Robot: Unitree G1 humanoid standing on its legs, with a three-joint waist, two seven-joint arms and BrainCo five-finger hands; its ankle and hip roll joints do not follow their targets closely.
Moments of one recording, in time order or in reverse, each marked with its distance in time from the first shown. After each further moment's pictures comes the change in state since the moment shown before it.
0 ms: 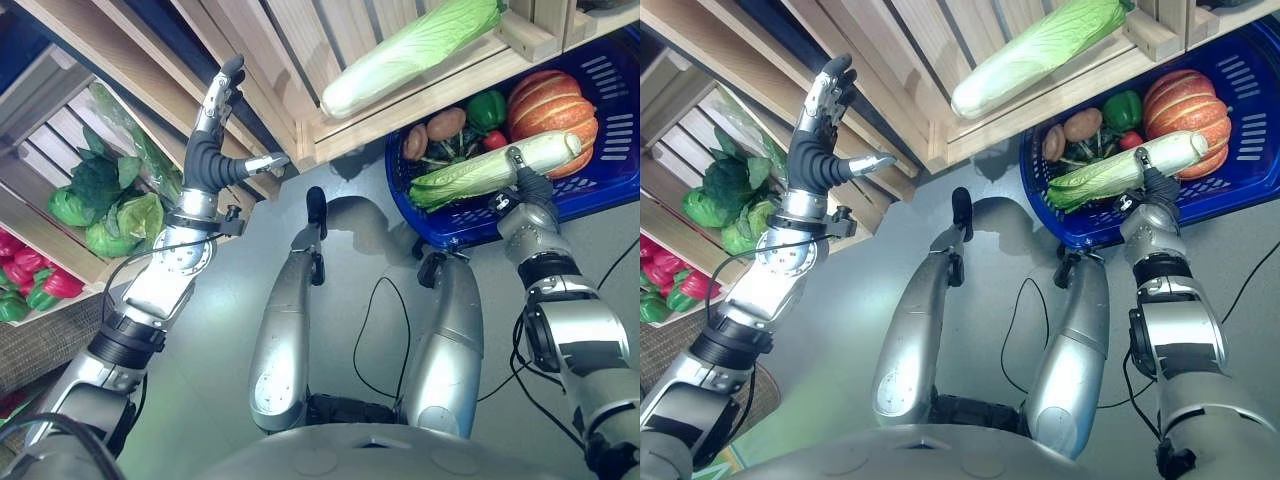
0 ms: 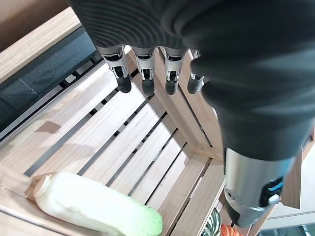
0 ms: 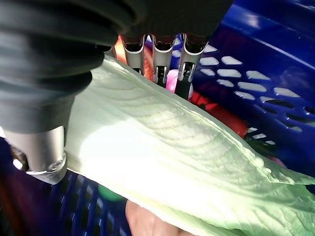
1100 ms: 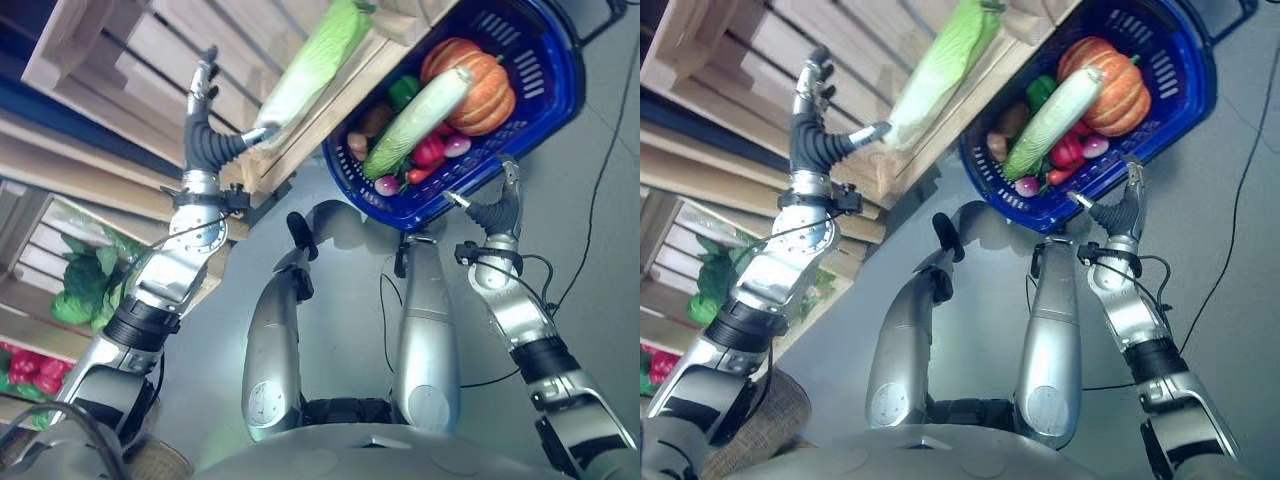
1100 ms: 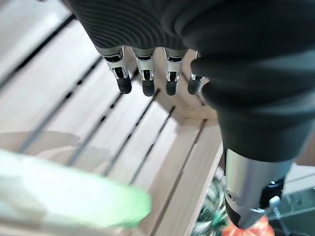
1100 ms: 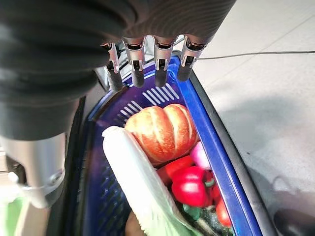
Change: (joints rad) left arm -0.109 -0.084 0.051 0.009 0.019 0.302 0.278; right arm 0.638 -0.011 0.197 -0.989 -0.850 -0.060 -0.227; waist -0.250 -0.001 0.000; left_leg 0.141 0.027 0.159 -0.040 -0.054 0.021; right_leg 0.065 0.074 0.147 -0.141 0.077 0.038
